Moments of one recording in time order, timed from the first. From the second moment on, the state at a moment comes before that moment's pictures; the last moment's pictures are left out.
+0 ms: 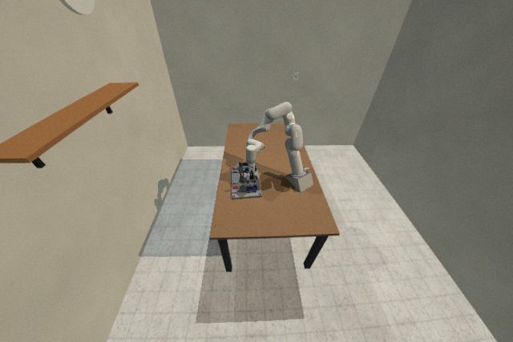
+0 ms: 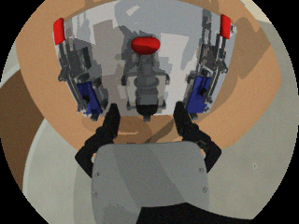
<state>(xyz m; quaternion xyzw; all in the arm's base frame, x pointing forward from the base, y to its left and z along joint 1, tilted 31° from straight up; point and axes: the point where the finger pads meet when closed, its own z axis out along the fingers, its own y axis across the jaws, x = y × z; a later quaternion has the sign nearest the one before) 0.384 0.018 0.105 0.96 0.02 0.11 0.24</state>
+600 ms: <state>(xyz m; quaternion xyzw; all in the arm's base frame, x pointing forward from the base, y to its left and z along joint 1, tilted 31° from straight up) 0.387 0.011 0.093 0.96 0.02 0.11 0.24</state>
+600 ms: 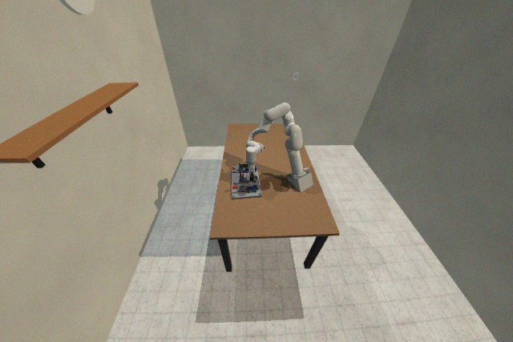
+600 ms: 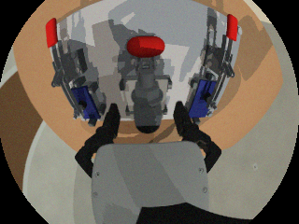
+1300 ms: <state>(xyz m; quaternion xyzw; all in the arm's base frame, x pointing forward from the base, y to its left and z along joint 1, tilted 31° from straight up) 0.391 0.004 0.079 0.96 0.02 0.11 0.24</state>
